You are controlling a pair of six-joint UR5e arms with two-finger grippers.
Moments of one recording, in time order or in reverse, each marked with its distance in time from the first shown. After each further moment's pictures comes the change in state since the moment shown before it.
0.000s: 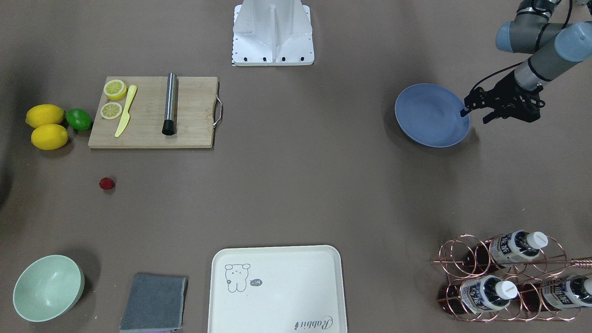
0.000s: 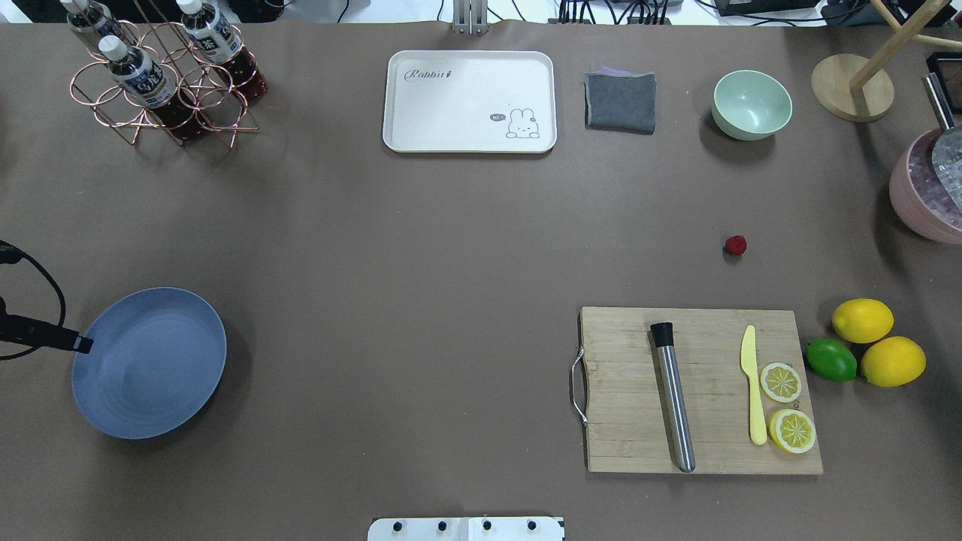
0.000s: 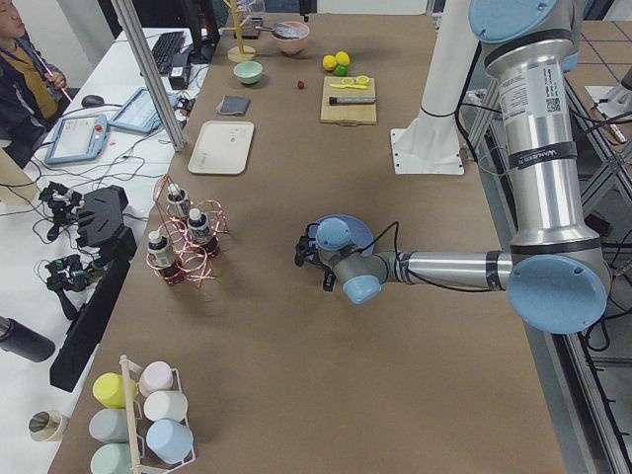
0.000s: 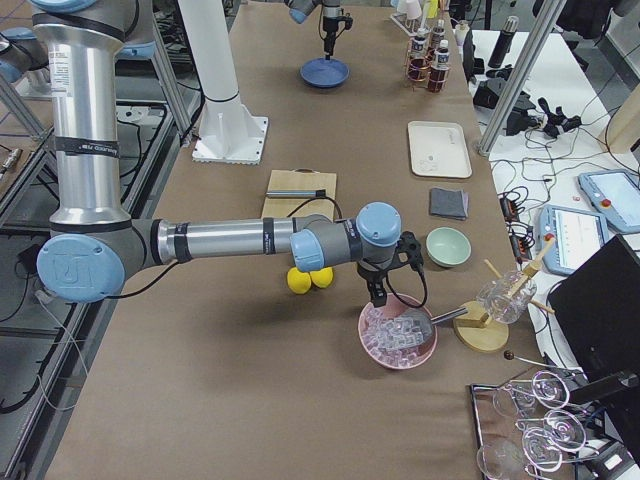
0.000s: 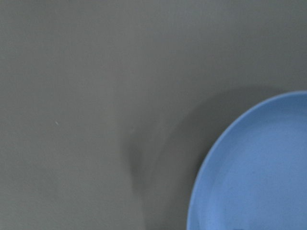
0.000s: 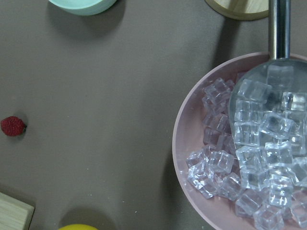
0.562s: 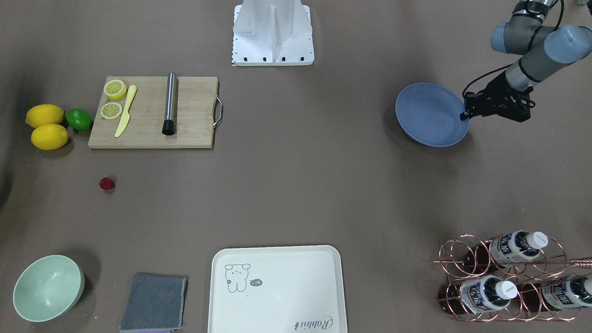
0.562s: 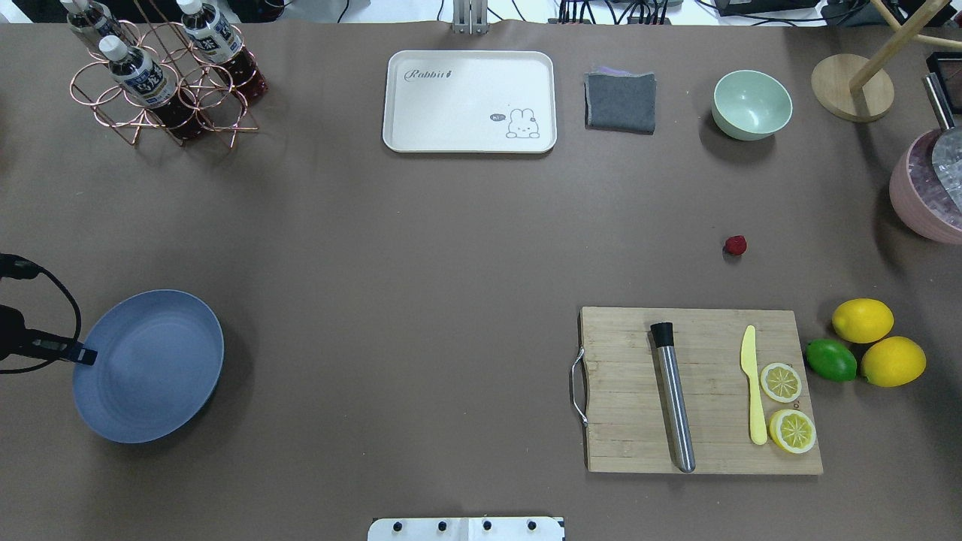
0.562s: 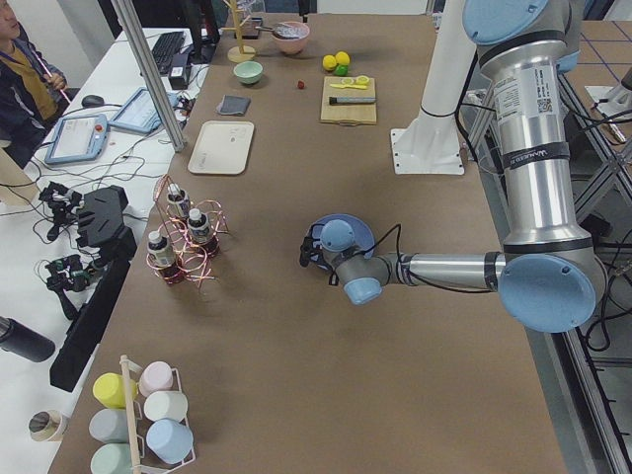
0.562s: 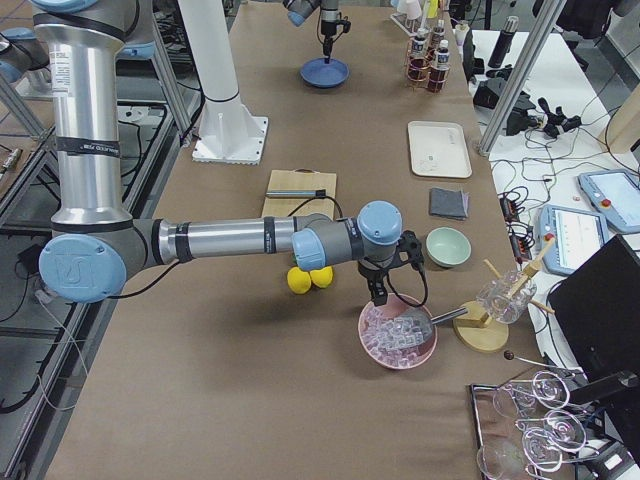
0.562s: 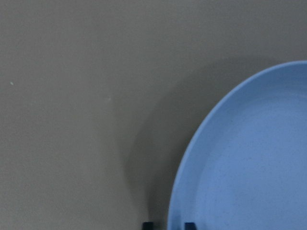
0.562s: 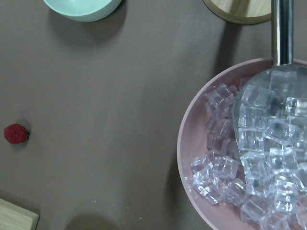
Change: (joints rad) left arm 0.026 -0.009 0.011 -0.027 -0.010 -0.042; right arm -0.006 0.026 0.000 0.000 -0.001 0.051
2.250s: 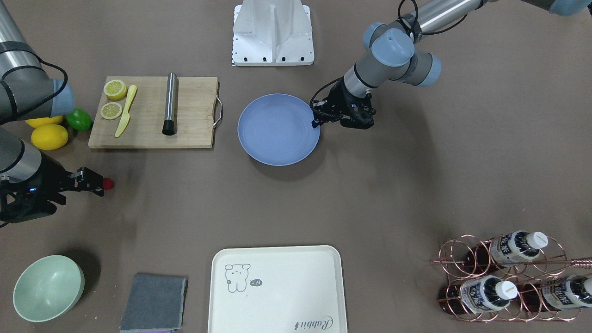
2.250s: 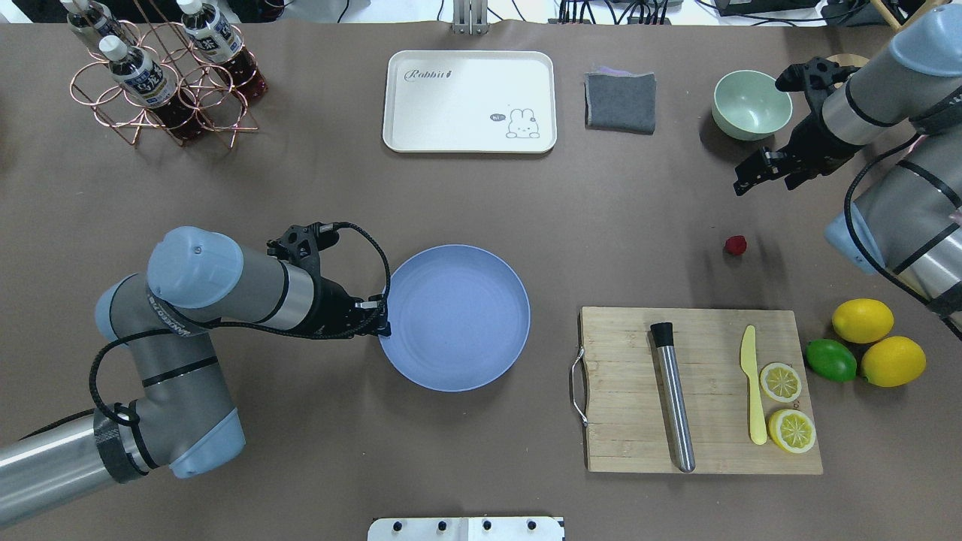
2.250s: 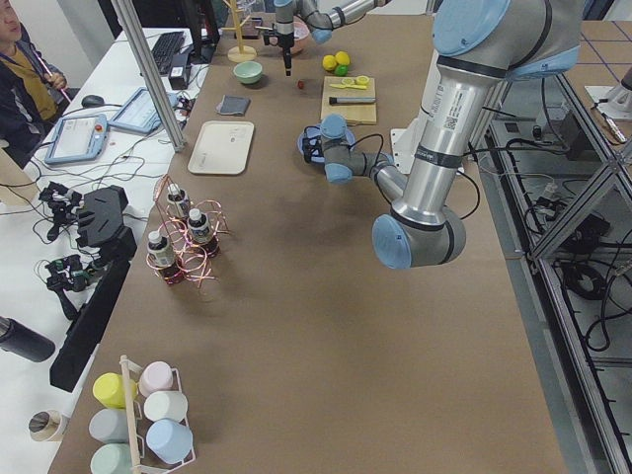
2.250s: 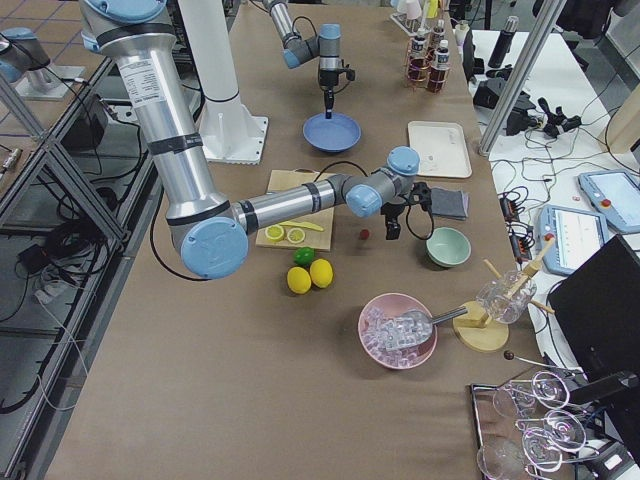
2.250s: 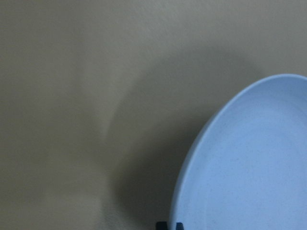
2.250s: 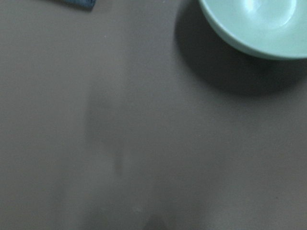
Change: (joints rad) left arm 0.341 -0.624 -0.018 0.274 0.295 -0.644; right arm -0.435 0.297 -0.178 0.154 -0.194 0.544
